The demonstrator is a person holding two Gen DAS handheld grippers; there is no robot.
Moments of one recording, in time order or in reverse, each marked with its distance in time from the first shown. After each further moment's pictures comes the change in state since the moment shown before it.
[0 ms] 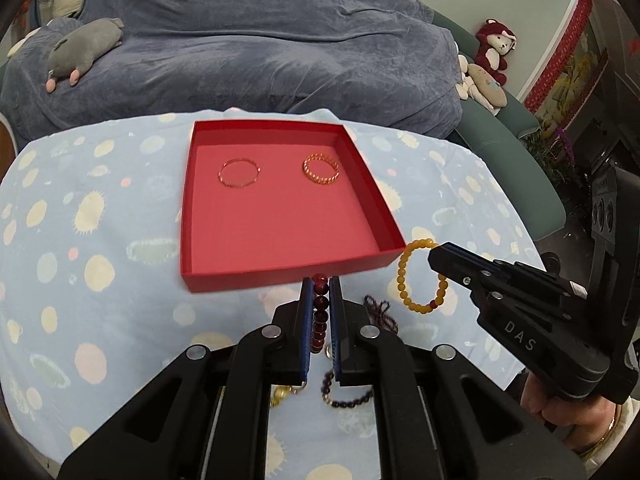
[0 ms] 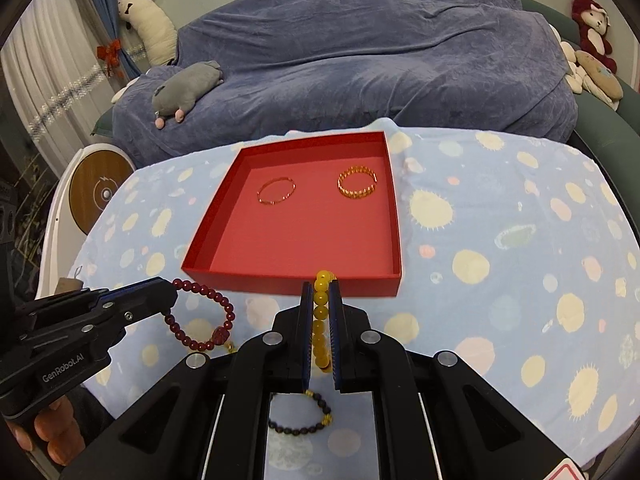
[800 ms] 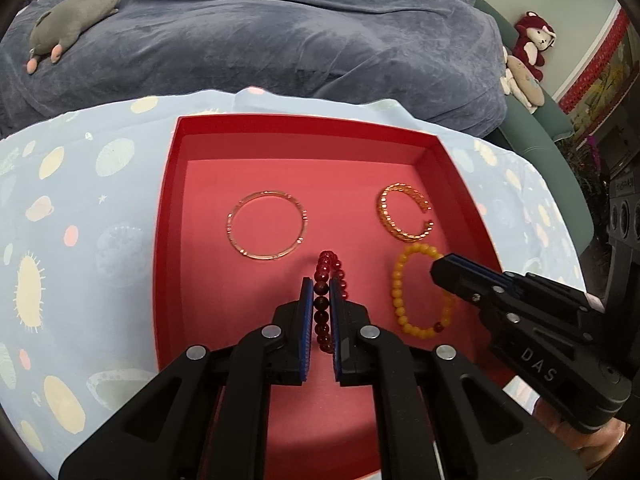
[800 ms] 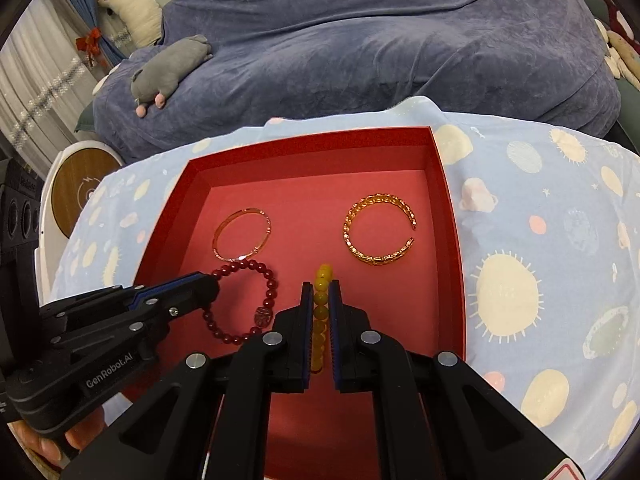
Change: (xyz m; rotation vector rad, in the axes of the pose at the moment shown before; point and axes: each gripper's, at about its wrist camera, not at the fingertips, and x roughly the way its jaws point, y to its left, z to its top) left arm 0.151 0.077 0.075 -0.054 0.106 0.062; right arm 0.166 -0.016 0.068 0.032 0.144 0.037
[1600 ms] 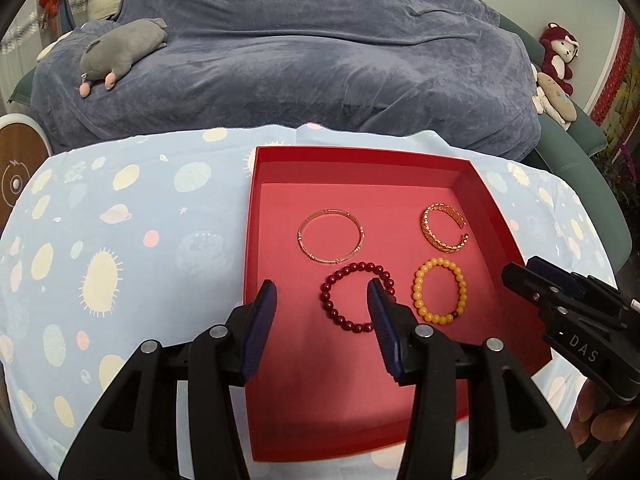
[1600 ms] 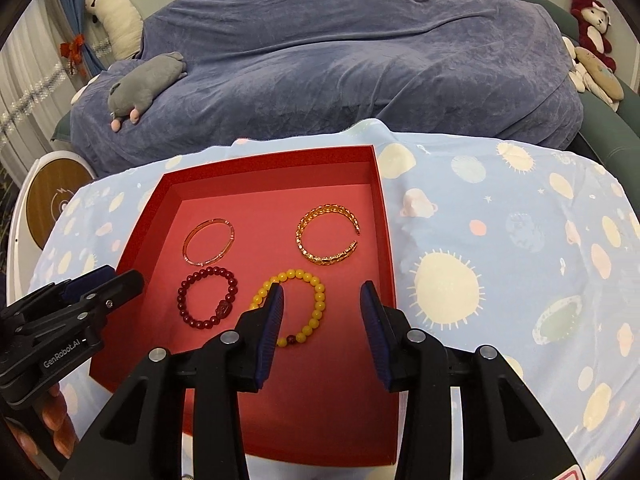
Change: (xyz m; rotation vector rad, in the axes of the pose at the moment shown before) left arm -0.049 0.003 -0.021 0.000 -0.137 0.176; right arm -0.045 -0.008 -0.019 0.010 -0.104 -0.123
